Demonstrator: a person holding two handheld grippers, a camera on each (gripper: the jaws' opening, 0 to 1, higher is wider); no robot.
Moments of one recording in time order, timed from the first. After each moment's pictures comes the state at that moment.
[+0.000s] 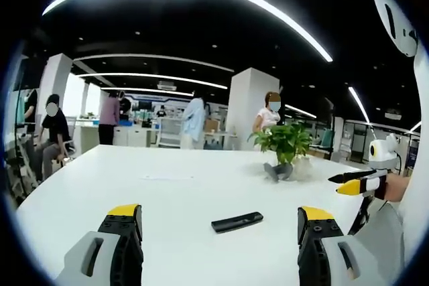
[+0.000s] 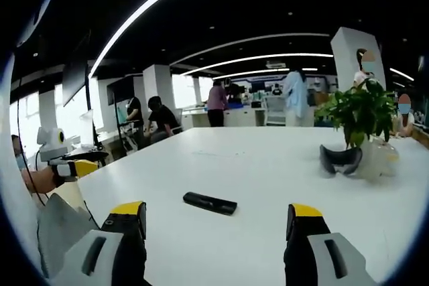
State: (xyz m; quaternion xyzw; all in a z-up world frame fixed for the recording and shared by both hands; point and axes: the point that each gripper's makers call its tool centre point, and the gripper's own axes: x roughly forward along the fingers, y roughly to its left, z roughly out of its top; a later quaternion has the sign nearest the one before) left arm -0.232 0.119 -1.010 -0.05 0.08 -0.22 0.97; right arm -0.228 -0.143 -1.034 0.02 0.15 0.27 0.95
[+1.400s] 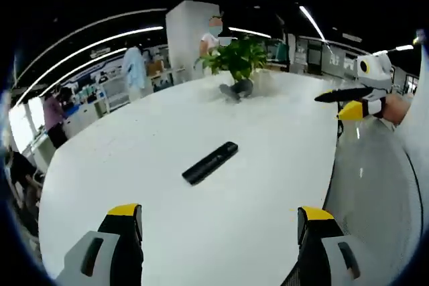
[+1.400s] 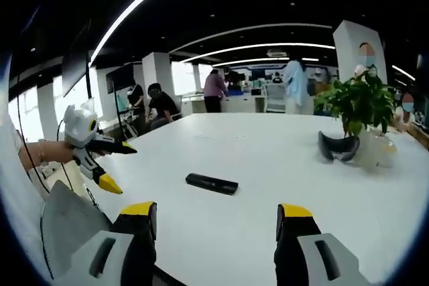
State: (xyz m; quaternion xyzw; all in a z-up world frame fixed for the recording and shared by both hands) left arm -0.221 0.076 -1.105 0.19 0.32 -0.38 0.84; right arm -0.254 -0.148 -1.054 0.01 0.20 0.27 0.94
